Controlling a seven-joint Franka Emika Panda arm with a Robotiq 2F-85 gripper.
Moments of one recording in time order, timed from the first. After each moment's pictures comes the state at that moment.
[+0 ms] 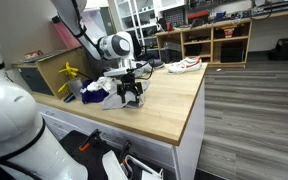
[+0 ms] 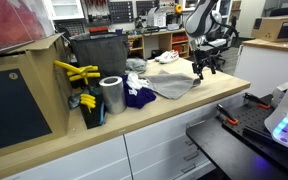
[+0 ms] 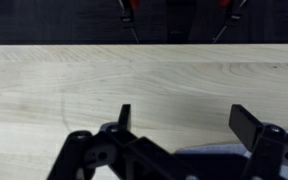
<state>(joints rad) 0.00 0.22 0.00 -2.39 -0.15 2.19 0.12</state>
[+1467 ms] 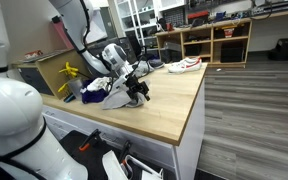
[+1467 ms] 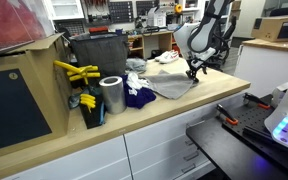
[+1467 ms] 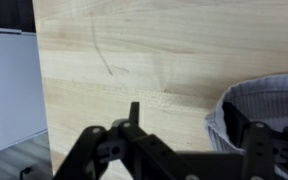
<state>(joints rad) 0.14 0.36 -0.08 -2.34 -0.70 2.41 0.68</state>
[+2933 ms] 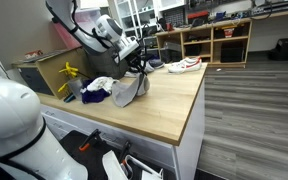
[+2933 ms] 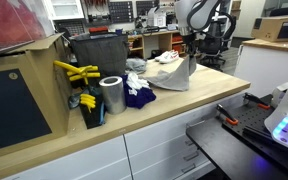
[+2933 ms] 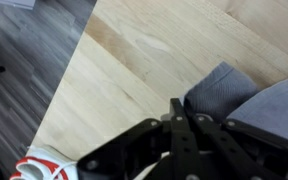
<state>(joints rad) 0.08 0.14 -0.03 -2.29 -0.70 2.45 -0.01</state>
